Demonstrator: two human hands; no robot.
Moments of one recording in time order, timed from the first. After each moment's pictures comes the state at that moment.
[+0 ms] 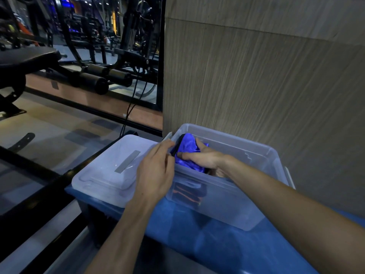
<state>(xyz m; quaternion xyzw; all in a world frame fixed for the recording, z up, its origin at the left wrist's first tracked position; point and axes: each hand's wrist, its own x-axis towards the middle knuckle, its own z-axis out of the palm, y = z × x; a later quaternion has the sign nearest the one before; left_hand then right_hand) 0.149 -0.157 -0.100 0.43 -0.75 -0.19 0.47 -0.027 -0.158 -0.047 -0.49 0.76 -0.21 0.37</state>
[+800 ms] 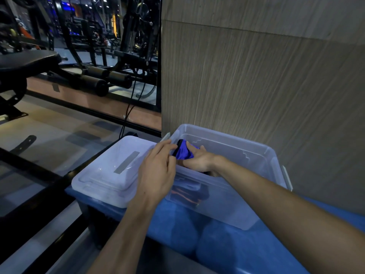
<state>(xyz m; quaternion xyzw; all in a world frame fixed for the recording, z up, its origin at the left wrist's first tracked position) 0.140 -0.158 -0.099 0.43 -0.76 -0.18 0.45 -0.021 -0.158 -0.050 -0.57 0.77 -0.06 0.29</state>
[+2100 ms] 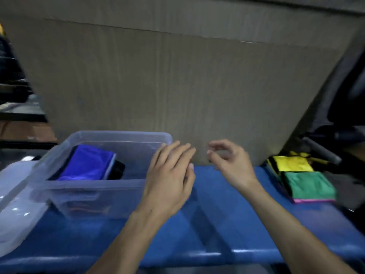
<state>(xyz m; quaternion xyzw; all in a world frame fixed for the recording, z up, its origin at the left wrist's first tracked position) -0.052 -0.007 -0.063 0.15 -0.89 -0.05 0.43 -0.217 0.094 -0.045 -0.38 0.75 -0.54 0.04</state>
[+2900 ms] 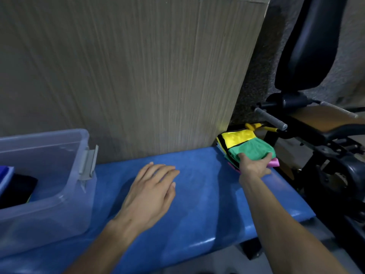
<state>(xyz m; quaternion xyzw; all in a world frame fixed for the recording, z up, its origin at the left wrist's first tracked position) -0.173 0.052 -0.131 0.04 -0.96 -0.04 0.27 -0.428 0.229 -0.148 0.22 0.72 -0.66 0.00</state>
